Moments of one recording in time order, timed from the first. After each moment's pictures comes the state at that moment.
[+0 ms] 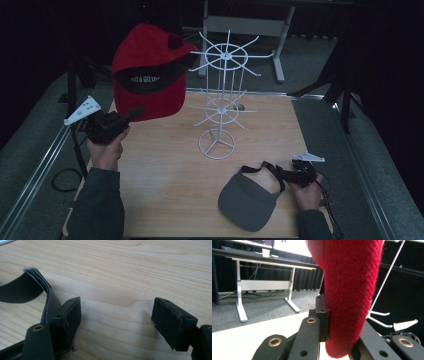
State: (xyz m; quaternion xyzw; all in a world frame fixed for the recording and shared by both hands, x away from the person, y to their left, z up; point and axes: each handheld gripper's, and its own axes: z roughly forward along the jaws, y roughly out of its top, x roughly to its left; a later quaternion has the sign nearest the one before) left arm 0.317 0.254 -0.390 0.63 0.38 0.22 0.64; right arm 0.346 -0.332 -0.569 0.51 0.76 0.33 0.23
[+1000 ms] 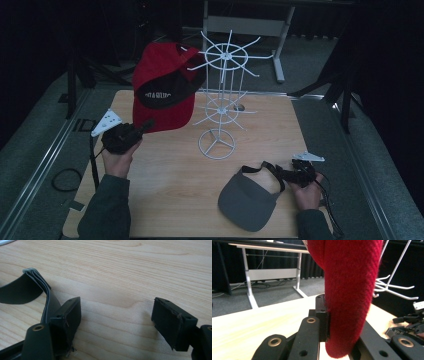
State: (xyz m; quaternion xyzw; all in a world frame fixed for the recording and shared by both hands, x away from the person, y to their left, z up) left arm 0.322 0.231 -0.433 0.67 0.39 0.23 0.59; right arm 0.347 -0.331 -0.569 0.51 0.76 0.33 0.23
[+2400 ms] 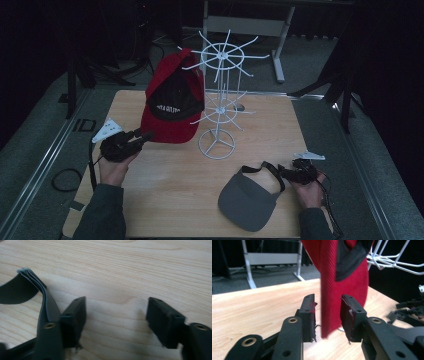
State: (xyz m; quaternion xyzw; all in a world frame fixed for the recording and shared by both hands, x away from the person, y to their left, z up) left arm 0.314 0.242 -0.456 0.69 0.41 0.21 0.56; right arm 0.346 -0.331 -0.562 0.53 0.75 0.31 0.23
